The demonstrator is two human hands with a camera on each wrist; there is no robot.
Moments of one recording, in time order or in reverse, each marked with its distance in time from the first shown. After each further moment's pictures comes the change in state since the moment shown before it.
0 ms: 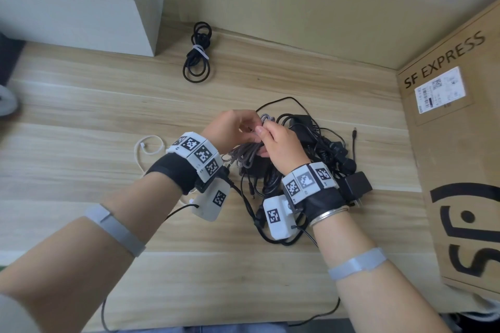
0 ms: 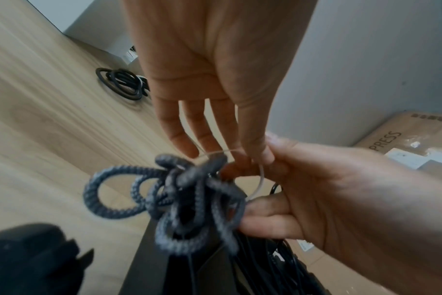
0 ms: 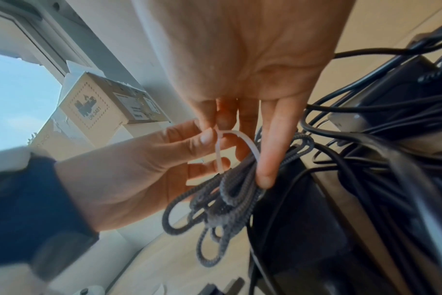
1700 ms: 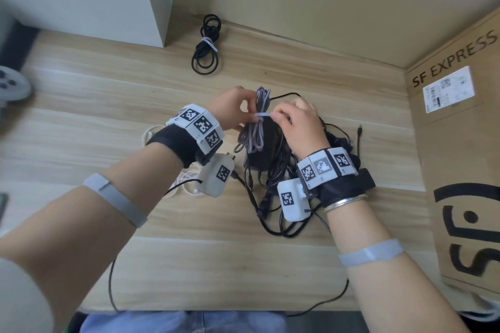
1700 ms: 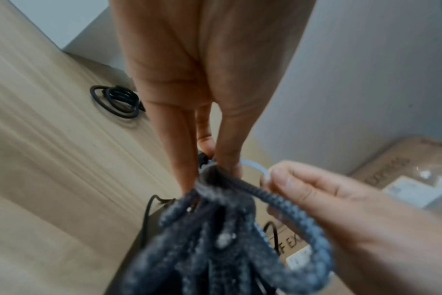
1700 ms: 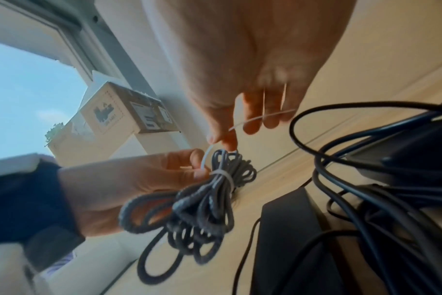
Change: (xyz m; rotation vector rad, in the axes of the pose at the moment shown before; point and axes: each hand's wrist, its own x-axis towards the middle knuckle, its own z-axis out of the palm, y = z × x) left_hand 0.007 0.019 -0.022 0.021 0.027 -0.262; right_hand 0.001 -0.007 -0.027 -0.251 0.156 -0.129
